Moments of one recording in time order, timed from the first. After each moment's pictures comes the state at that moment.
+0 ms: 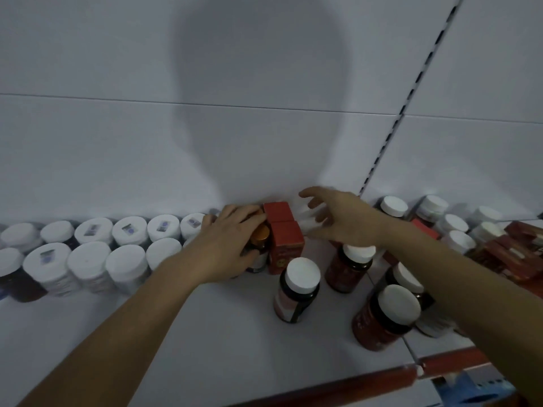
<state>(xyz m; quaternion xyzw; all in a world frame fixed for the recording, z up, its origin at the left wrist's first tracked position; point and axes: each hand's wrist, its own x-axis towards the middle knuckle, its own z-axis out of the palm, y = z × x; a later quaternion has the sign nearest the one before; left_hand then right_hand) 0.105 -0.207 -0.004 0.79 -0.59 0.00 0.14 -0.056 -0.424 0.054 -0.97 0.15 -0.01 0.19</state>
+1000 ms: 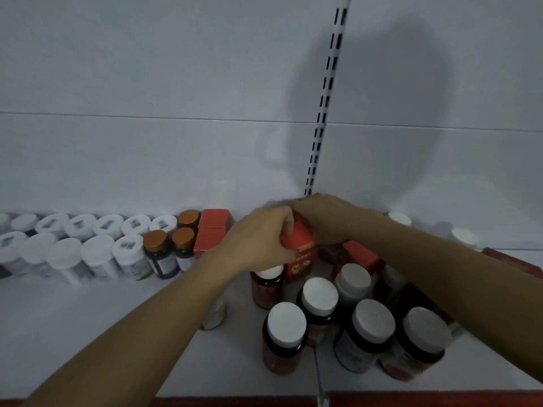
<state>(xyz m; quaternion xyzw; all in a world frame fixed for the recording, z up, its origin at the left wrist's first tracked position) -0.040 -0.364 0.050 0.83 -0.50 -0.08 0.24 -0.090 -0.553 0.051 -1.00 -0.02 0.04 -0.01</state>
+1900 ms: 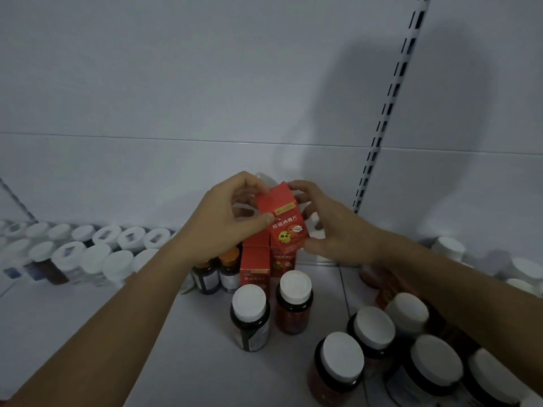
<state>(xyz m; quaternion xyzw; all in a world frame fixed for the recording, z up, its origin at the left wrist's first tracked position) 0.043 -0.265 0.090 0.71 -0.46 -0.05 0.53 -0.067 -0.491 0.072 -0.92 -0.14 -0.12 0.34</state>
